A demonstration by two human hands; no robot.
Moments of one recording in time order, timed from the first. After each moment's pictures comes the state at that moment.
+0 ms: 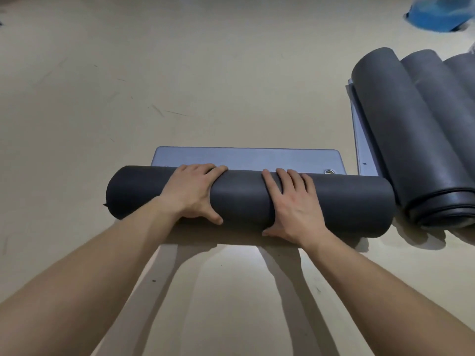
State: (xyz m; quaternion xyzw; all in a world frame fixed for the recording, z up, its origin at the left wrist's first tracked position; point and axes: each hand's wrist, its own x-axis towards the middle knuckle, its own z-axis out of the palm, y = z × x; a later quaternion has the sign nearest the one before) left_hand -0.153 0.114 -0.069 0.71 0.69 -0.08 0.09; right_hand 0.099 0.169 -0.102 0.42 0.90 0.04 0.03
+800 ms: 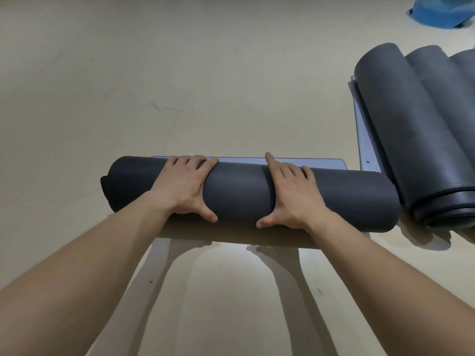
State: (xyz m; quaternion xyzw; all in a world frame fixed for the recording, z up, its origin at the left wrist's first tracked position) left_hand -0.166 0.118 -0.067 0.70 0.70 -0.12 0.06; right_hand 0.086 0.195 -0.083 0.43 0.90 -0.09 0.07
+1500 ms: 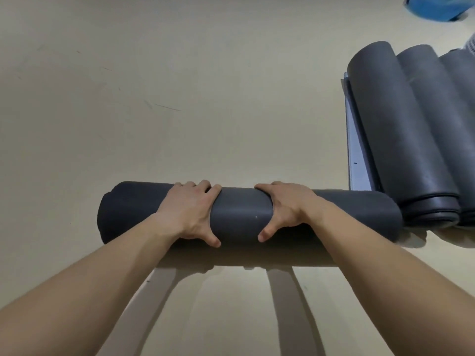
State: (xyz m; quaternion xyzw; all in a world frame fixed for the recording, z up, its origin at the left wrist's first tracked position) left_hand -0.131 0.106 -0.057 0.72 0.67 -0.16 0.12; right_hand 0.090 0.217 -0.046 0.40 0.85 -0.24 0.25
